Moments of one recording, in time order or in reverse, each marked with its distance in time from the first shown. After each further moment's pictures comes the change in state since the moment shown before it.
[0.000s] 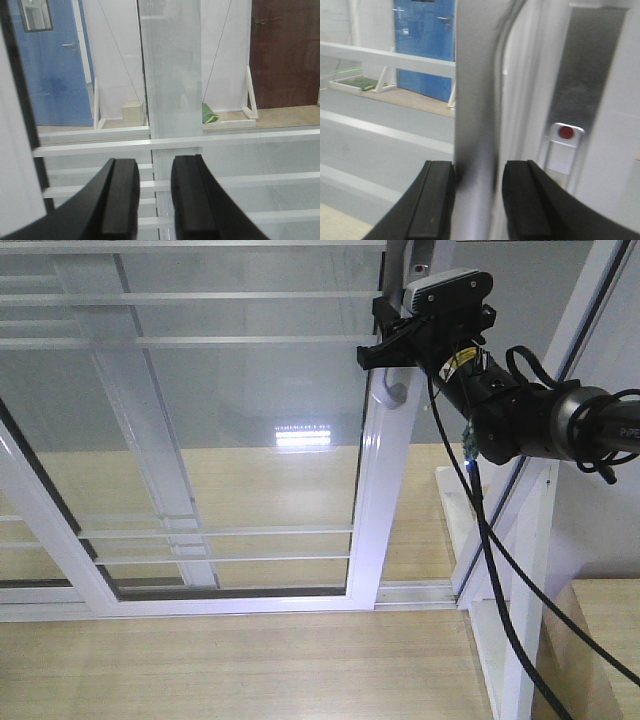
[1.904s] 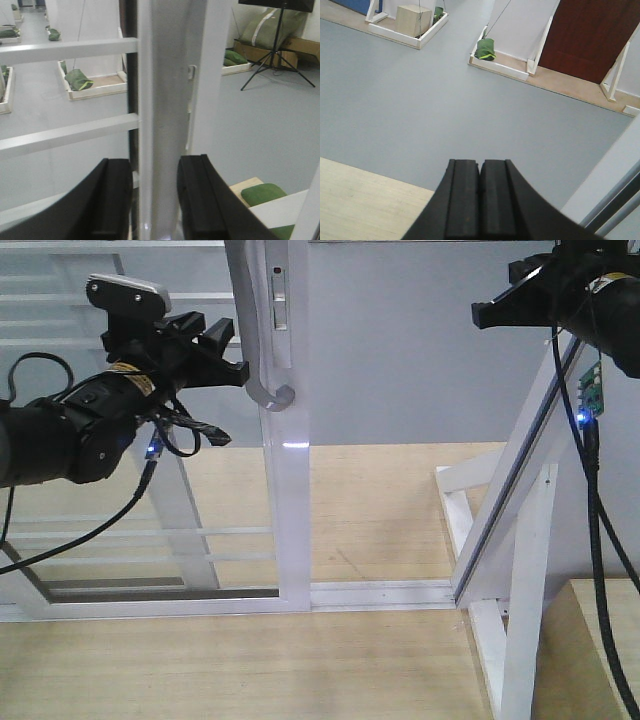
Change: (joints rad) left arm -0.366 0.710 -0.297 0.197 -0.283 -0.259; right arm -0.159 -0.390 0.008 0.539 0.659 -0.673
